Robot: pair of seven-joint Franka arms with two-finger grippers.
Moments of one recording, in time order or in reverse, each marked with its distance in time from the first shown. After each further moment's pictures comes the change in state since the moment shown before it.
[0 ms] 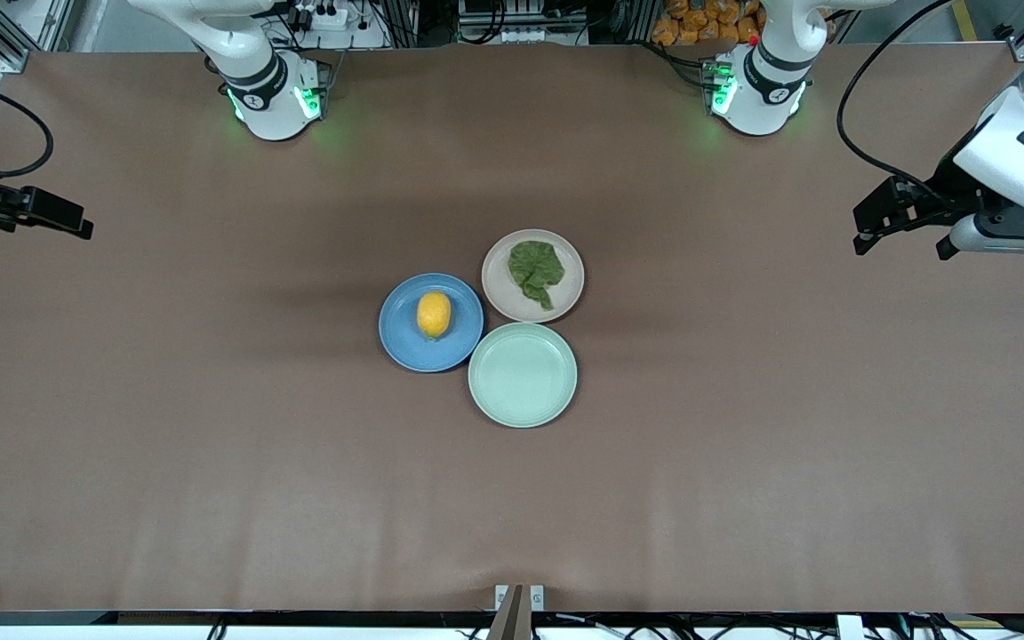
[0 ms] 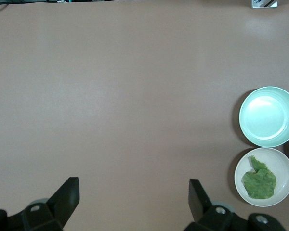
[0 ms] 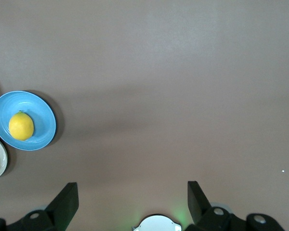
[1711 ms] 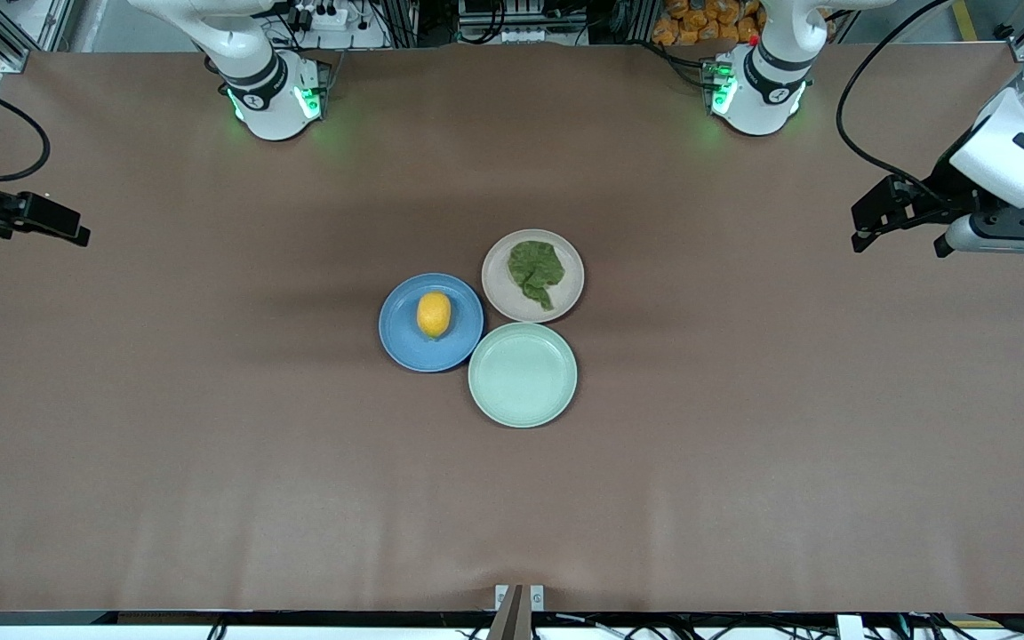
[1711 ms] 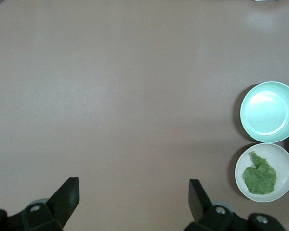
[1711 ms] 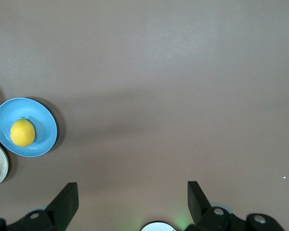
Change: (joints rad) left arm 0.000 0.001 0.000 0.000 0.000 -0.027 0.000; right arm 0.000 0.009 -0.002 0.005 0.001 0.028 -0.001
